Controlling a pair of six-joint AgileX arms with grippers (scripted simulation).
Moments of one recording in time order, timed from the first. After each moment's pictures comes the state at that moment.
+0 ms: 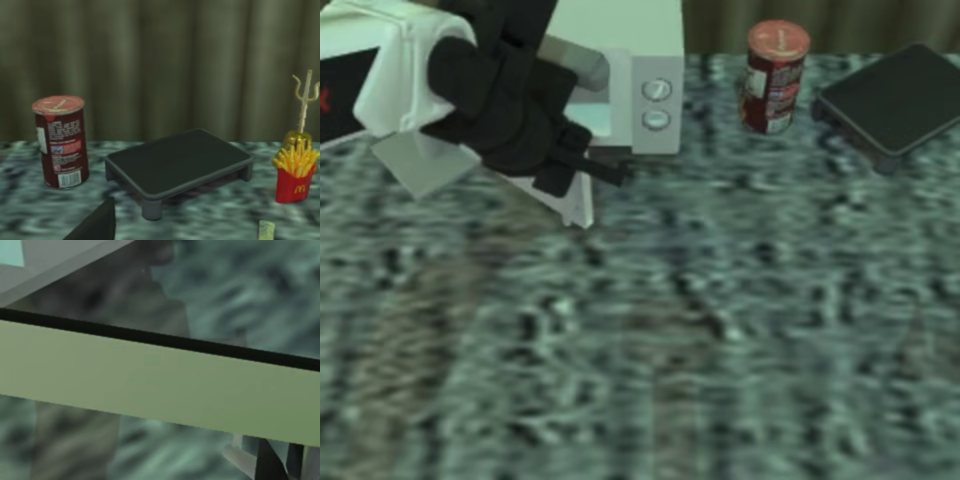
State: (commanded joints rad) left arm -0.45 1.80 1.34 -0.58 0.04 0.06; right arm 0.00 0.00 0.00 0.00 0.00 0.00
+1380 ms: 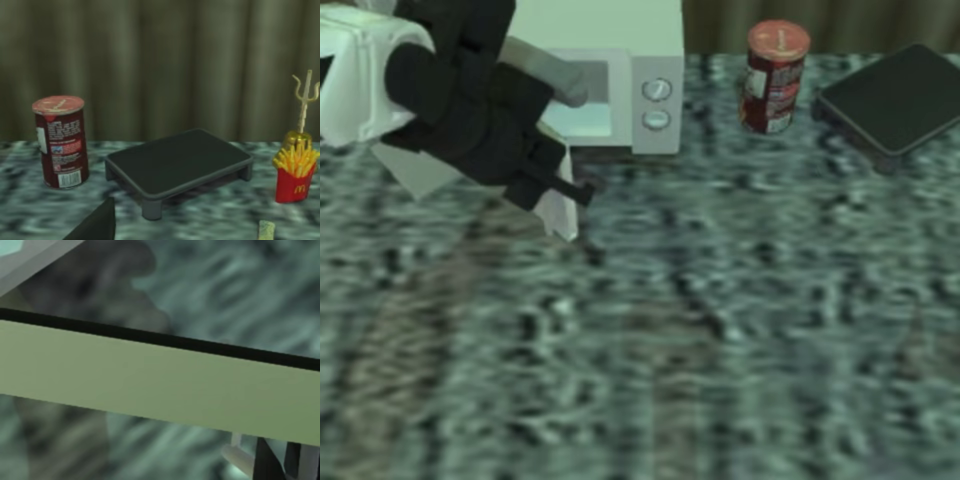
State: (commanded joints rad) left arm -0.39 1.73 1.26 -0.58 0.13 0.22; right arm 0.00 0.00 0.00 0.00 0.00 0.00
